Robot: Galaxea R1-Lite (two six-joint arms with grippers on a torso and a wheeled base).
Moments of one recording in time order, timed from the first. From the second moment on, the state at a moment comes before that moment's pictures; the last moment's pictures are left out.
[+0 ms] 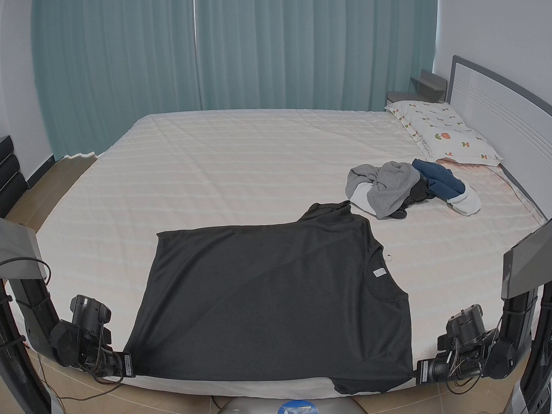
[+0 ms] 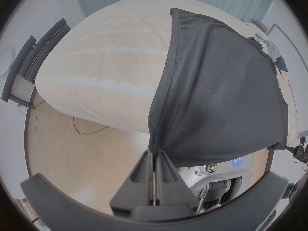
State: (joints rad) left arm 0.01 2.05 -0.17 -0.65 0.06 -0.20; right arm 0.30 2.18 -0.02 -1.08 0.09 0.40
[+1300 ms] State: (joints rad) left arm 0.05 1.87 -0.29 -0.71 -0.03 -0.44; right arm 0.22 2.08 -0.02 -1.38 0.10 0.45
